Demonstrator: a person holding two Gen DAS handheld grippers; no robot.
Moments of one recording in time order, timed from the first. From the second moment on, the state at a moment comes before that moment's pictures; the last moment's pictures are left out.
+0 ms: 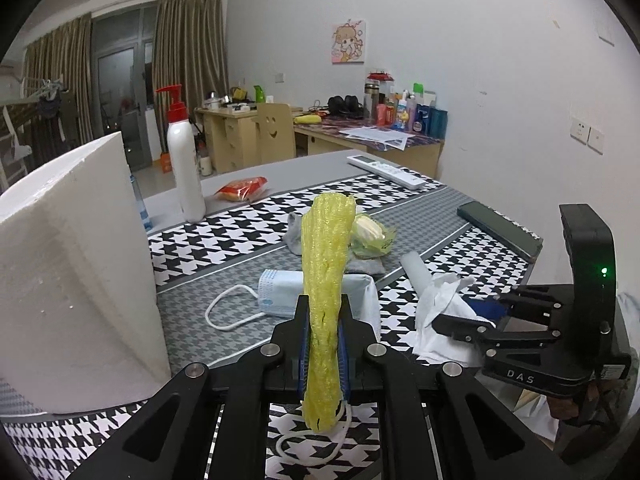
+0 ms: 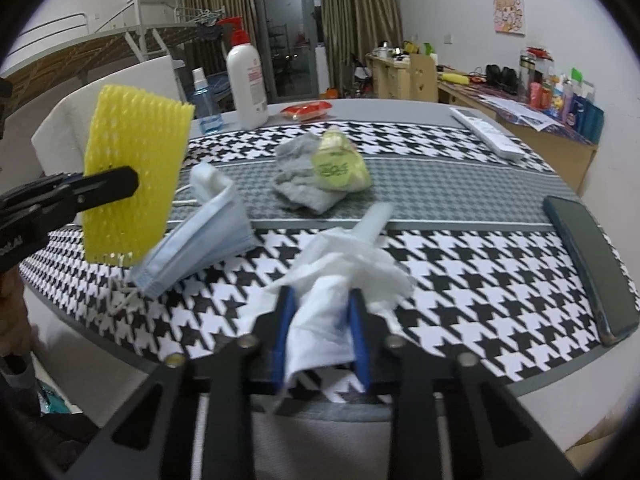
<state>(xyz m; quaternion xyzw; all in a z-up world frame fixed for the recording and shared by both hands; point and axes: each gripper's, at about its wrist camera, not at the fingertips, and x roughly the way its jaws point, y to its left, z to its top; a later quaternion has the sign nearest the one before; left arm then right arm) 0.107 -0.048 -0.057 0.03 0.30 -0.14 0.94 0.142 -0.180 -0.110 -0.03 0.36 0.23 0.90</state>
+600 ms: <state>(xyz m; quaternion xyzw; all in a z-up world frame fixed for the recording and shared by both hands) 0.096 -0.036 -0.052 0.02 0.28 -0.13 0.95 0.137 -0.183 -0.090 -0.03 0.35 0.20 0.92</state>
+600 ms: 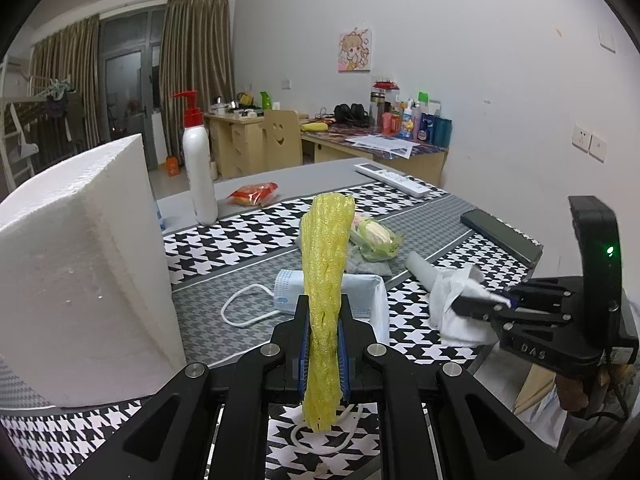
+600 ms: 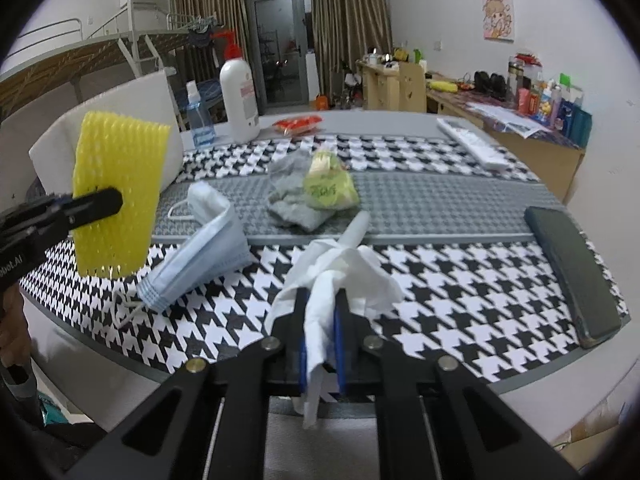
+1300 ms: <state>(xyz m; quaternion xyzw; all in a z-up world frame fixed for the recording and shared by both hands) 0.077 -0.027 -0.047 0.02 0.27 -0.13 0.95 0.129 -0.174 -0.076 -0.04 0.33 0.20 0.92</state>
